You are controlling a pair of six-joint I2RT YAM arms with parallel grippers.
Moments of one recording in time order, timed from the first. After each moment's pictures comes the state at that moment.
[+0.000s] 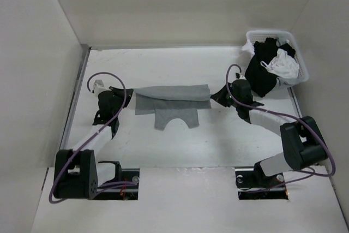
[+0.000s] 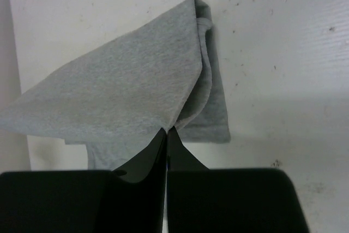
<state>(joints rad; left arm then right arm) -0.03 1.22 0.45 0.45 0.03 -1.06 0.32 1.48 0.71 0.23 -0.13 0.80</state>
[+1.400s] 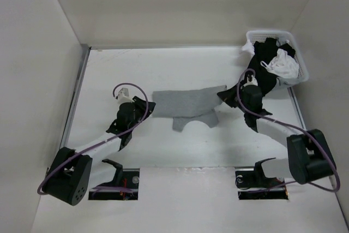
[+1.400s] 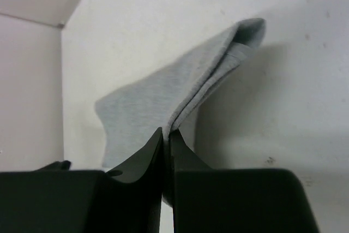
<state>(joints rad) -0.37 1.12 0.30 0.49 -0.07 -0.99 0.25 1.36 0.51 0.47 -0.16 0.90</state>
